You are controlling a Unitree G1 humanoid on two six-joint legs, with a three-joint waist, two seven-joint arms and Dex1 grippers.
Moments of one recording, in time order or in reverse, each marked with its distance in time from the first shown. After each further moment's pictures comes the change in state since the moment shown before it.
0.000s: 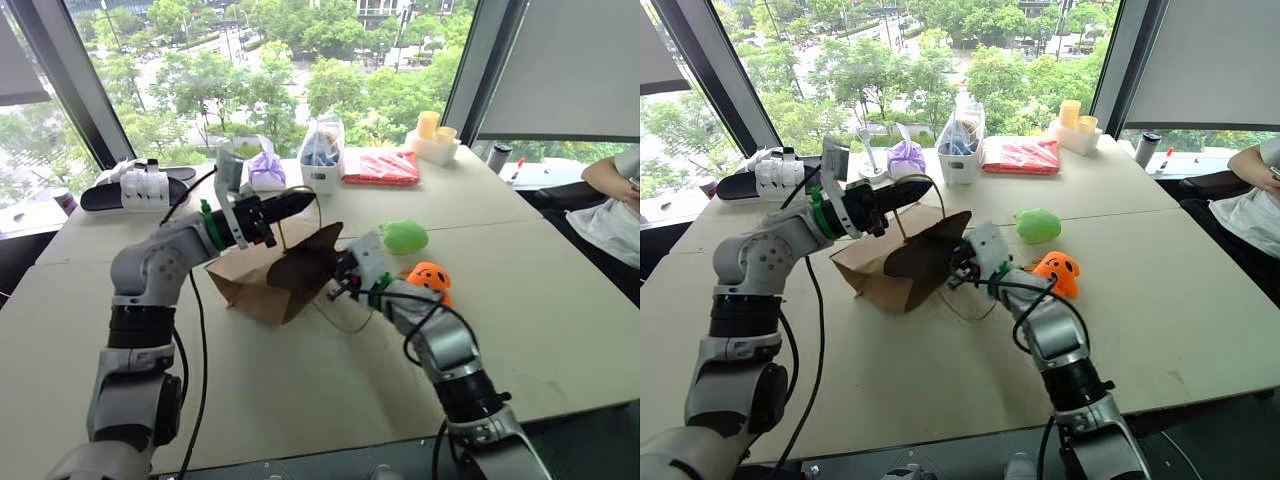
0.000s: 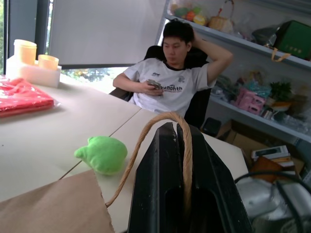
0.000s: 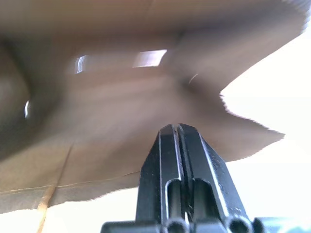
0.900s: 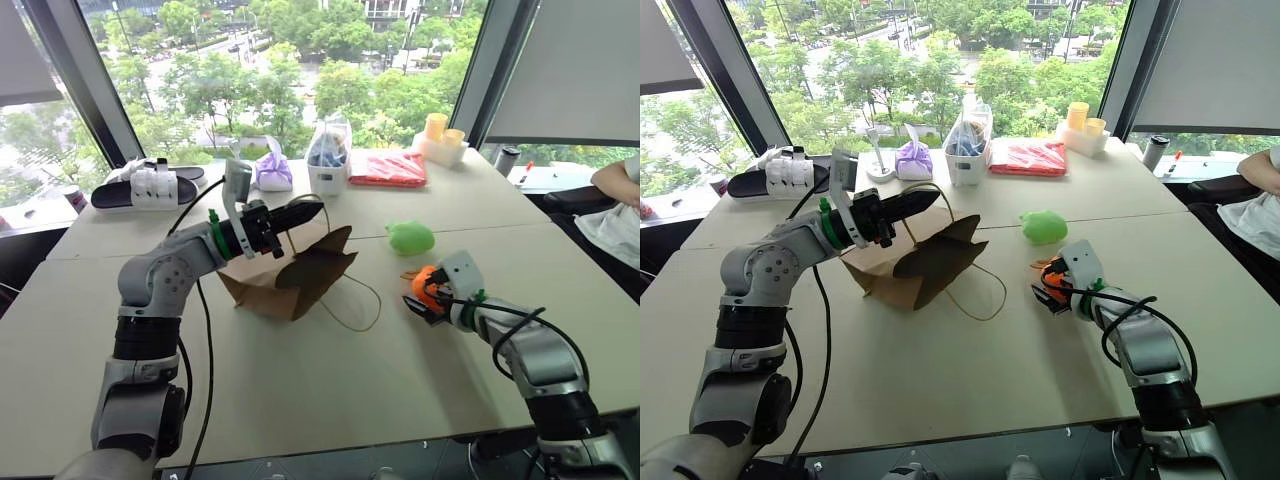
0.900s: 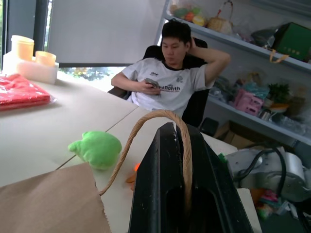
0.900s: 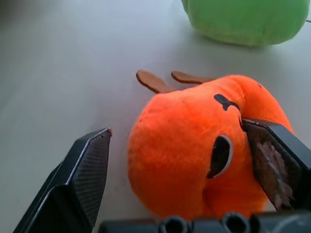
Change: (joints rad) left arm 0.040 -0.021 -0.012 -0.033 -0.021 -0.001 0.030; right arm 0.131 -0.310 -0.065 0.203 -0.028 -0.046 0.023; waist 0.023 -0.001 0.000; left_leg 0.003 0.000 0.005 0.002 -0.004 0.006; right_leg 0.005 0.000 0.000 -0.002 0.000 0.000
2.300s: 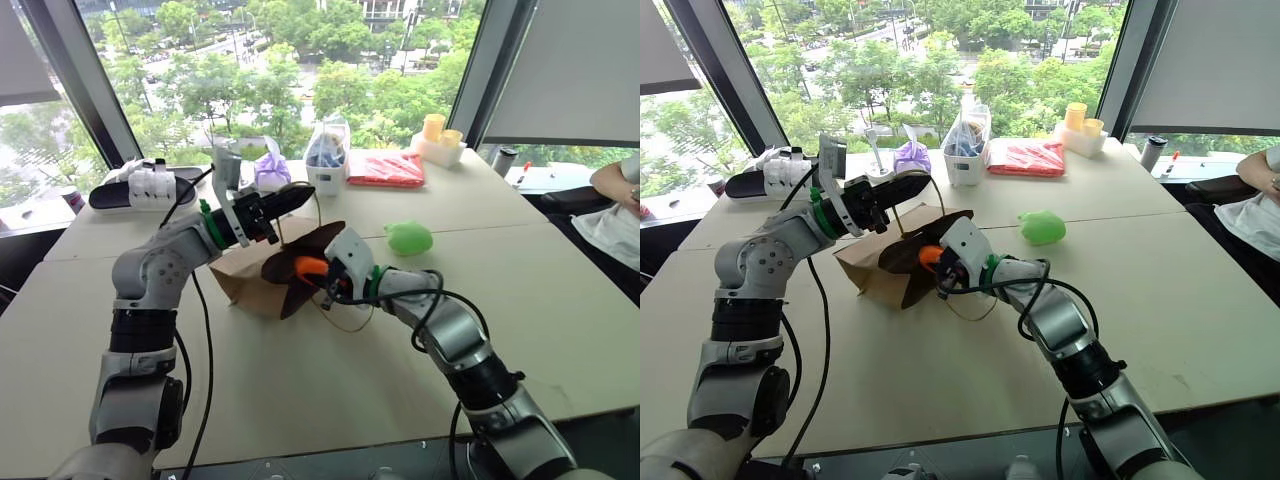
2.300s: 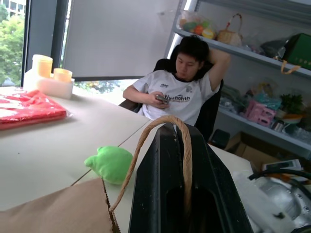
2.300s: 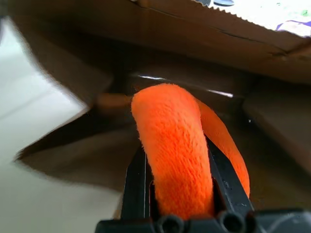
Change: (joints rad) left arm -0.034 0.019 0.033 0.032 -0.017 -0.032 0.038; right arm -0.286 0.278 0.307 0.017 0.029 -0.145 0.143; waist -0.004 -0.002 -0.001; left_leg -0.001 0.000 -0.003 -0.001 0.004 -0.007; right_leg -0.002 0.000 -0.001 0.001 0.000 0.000
